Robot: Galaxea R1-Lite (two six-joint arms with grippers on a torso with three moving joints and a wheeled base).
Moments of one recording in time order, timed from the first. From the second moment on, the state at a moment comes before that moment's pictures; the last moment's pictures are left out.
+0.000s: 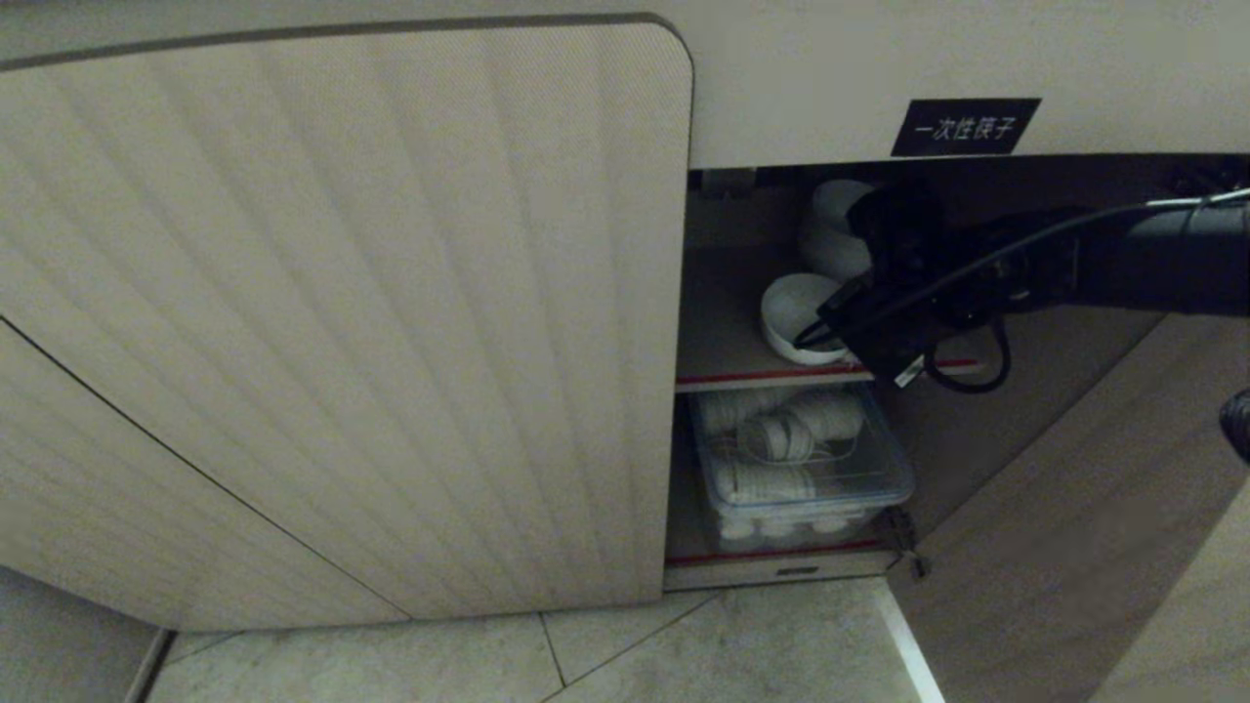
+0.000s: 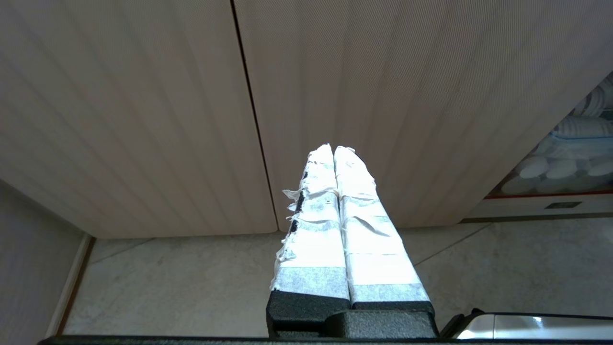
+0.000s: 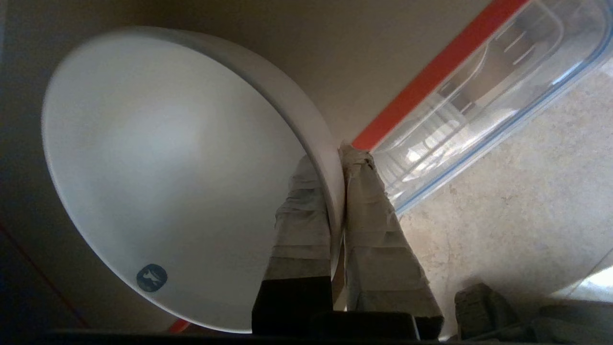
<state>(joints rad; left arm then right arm) 0.00 0.00 0.00 0.00 0.01 -0.03 0.35 2.08 -1.81 0.42 -0.24 1.11</state>
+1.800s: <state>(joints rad) 0.00 0.00 0.00 0.00 0.01 -0.03 0.33 2.16 -1.95 0.52 -0.24 1.19</state>
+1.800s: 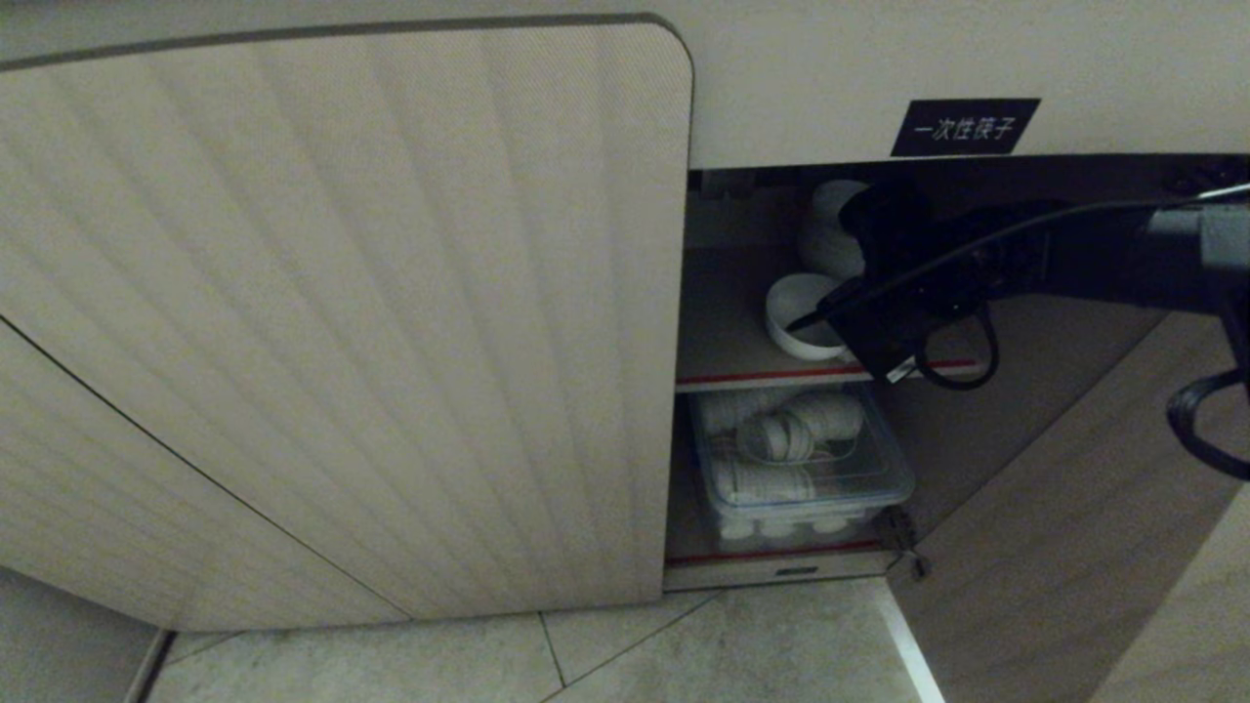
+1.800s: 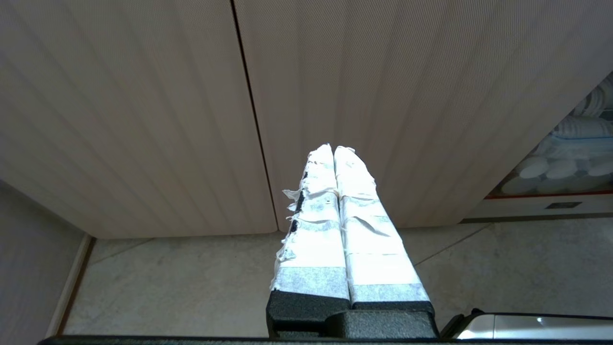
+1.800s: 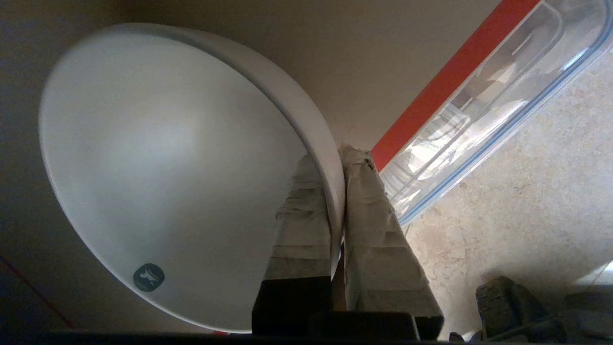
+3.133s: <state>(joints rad) 0.00 0.00 0.00 0.00 0.01 -0.03 0.33 2.18 -1.96 0.52 -0.26 1.19</state>
